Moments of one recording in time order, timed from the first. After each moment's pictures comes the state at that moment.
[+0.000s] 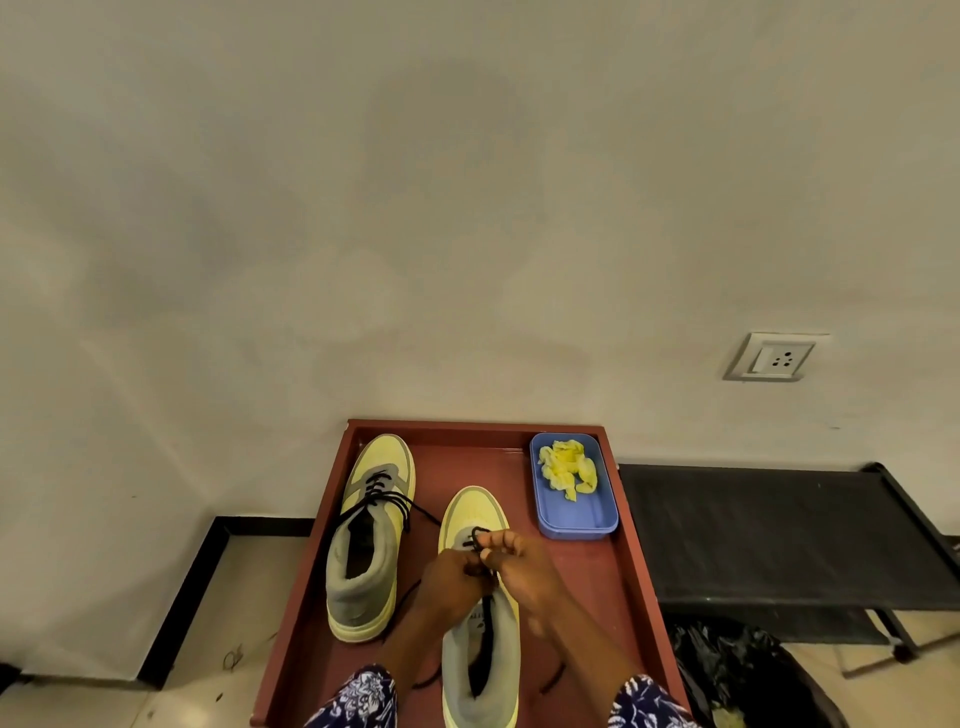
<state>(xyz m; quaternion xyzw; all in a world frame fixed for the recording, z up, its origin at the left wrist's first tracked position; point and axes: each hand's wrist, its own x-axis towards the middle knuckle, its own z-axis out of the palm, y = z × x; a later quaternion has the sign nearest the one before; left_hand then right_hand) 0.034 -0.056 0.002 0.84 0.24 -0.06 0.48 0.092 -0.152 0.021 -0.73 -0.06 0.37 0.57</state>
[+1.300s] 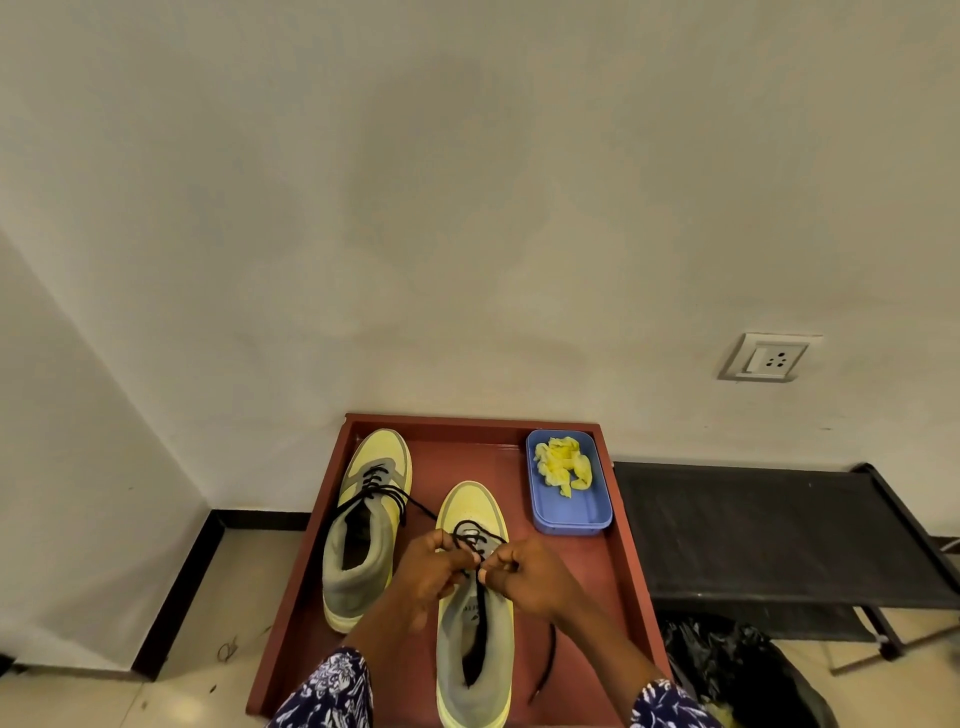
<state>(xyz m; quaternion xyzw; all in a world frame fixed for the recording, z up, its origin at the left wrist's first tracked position) 0.026 -0.043 0.010 0.60 0.37 -0.03 0.71 0.101 -0.177 0.020 -0.82 -0.32 0.29 0.36</state>
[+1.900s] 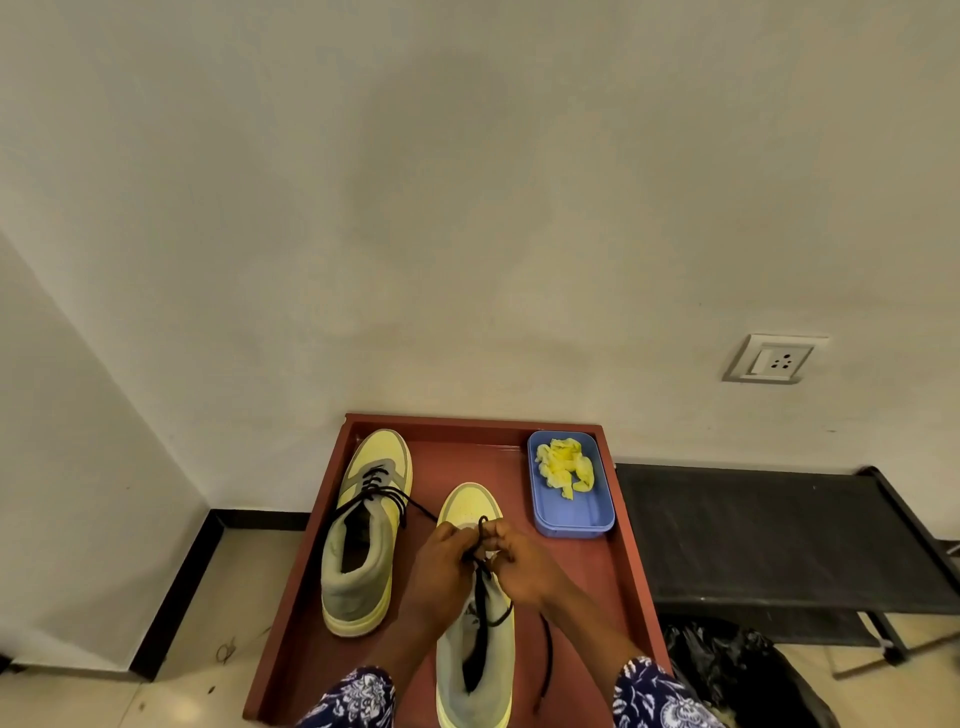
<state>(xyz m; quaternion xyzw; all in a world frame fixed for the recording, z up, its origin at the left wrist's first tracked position) 0.029 -0.054 0.000 0.90 0.17 0.11 0.38 0.111 -0.159 0.006 -0.82 -0.29 0.31 0.38</state>
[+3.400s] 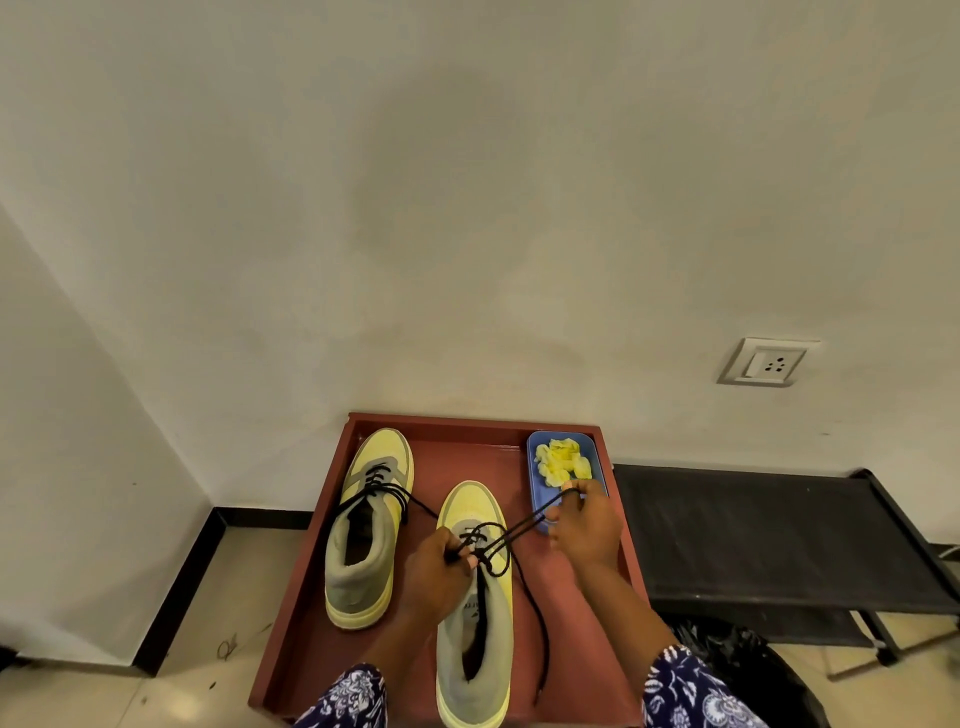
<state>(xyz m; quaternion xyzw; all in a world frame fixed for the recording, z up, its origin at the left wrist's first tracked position) 0.024 -0.056 -0.005 0.82 0.32 0.08 0.48 0.129 -0.182 0.048 -0.85 -0.02 0.05 0.52</state>
